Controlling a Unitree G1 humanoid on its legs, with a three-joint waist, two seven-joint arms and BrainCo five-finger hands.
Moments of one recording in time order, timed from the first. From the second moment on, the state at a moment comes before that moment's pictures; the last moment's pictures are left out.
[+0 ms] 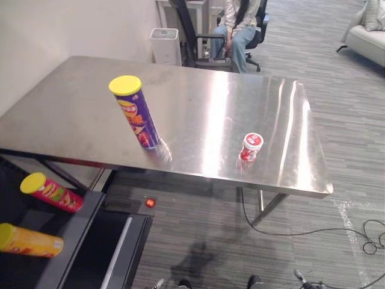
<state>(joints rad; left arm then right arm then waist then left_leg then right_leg) 0.21 0.13 0.14 1.05 -0.56 -0.03 -0.04 0.13 -0.02 -0.45 1.02 0.37 -0.30 -0.38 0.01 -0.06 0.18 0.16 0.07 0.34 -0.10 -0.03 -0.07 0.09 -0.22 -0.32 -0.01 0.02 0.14</state>
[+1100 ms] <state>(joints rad) 0.27 0.13 0.11 0.95 -0.45 -0.05 -0.01 0.06 -0.34 -0.32 -0.04 0.03 -0.31 -0.03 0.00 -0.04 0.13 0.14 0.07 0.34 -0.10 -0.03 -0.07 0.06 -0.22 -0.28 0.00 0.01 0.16</state>
